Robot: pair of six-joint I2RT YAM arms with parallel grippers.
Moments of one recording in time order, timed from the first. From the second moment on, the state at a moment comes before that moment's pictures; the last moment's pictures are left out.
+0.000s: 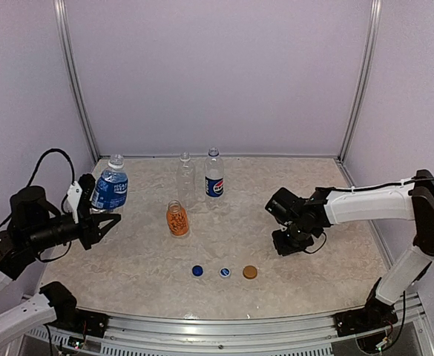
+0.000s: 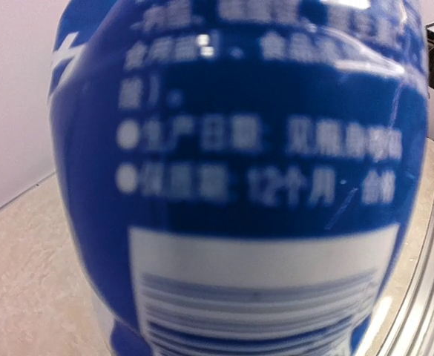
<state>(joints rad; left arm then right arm) -0.52 0.46 0.62 -0.46 0.24 0.12 0.83 1.61 0.99 -0.65 0.22 0.55</state>
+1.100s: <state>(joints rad) -0.32 0.21 0.42 -0.29 0.75 0.01 1.24 1.75 1.84 -0.25 -0.08 0.05</state>
